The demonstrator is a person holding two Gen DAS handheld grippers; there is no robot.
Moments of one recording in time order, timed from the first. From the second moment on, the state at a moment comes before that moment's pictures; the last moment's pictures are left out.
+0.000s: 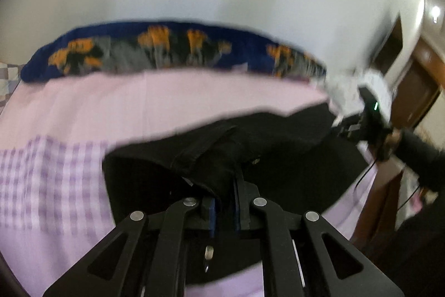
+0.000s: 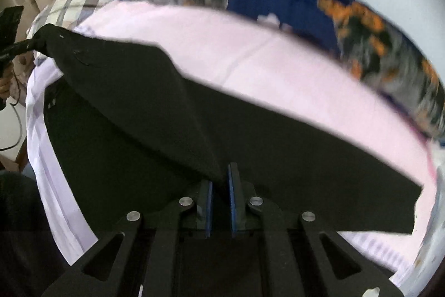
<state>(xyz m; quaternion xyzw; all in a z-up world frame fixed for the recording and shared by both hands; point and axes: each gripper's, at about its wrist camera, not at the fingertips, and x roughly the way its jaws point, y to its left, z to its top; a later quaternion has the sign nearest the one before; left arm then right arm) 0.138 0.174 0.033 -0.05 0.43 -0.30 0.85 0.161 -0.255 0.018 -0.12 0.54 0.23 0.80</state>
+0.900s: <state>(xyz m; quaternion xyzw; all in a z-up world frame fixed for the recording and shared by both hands) 0.054 0.195 -0.012 -0.07 0.50 -0.16 0.85 0.088 -0.273 0.010 0.06 0.52 0.13 0.84</state>
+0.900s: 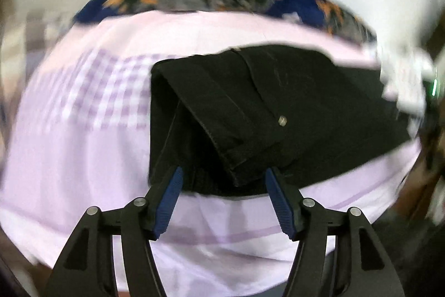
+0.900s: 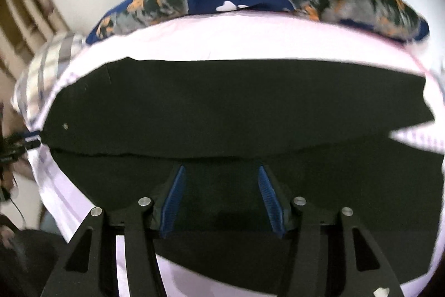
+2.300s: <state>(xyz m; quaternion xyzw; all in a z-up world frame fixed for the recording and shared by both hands) 0.085 0.196 -0.025 -0.41 0.47 -0.10 0.77 0.105 -0.337 -0.051 0.47 0.42 0.07 0.77</state>
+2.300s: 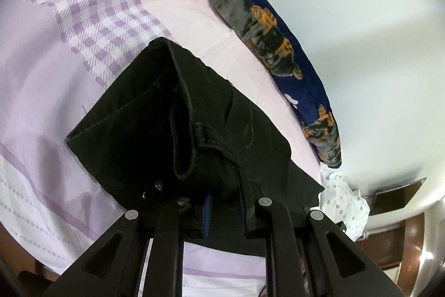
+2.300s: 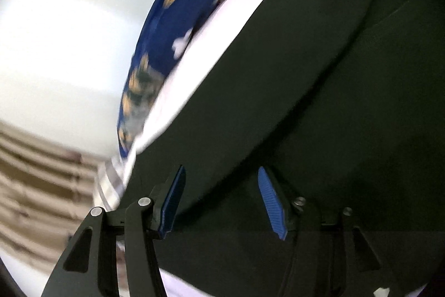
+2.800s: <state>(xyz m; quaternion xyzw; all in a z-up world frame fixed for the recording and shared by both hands) 0.096 0.201 -0.046 -0.37 0.51 -0.07 0.77 0.132 -0.433 -0.051 0.44 0.41 -0.06 0.80</state>
